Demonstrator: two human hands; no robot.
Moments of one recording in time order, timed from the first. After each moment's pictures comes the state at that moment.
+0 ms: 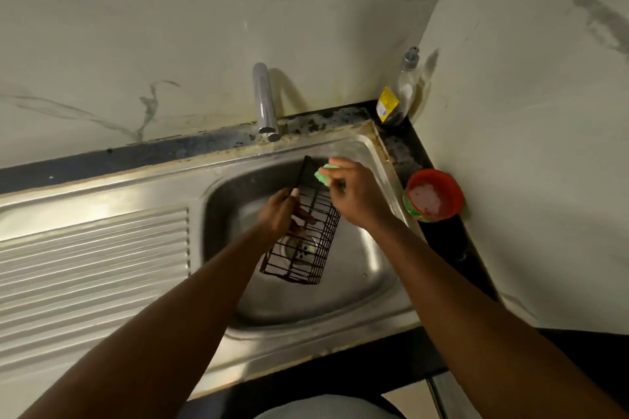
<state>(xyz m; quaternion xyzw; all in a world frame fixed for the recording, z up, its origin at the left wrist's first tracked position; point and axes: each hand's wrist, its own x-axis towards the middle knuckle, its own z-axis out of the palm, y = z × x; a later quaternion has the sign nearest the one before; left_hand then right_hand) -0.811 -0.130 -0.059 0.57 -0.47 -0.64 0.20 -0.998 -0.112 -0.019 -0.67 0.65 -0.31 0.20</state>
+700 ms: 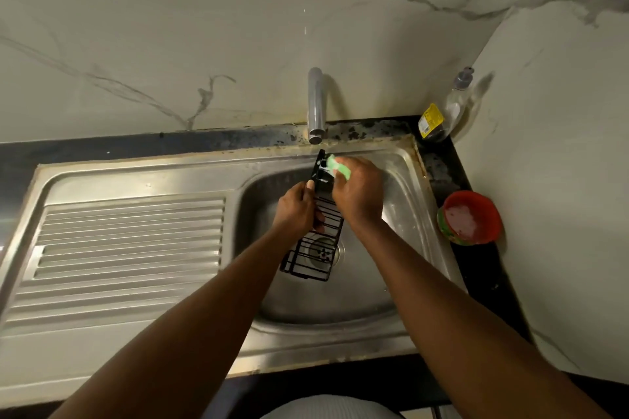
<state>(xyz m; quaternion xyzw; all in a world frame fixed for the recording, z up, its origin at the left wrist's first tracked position) -0.794 -0.126 -0.038 0.64 -0.46 -0.55 0.29 -0.928 -0.139 -0.023 -0.61 0.70 -0.35 0.09</state>
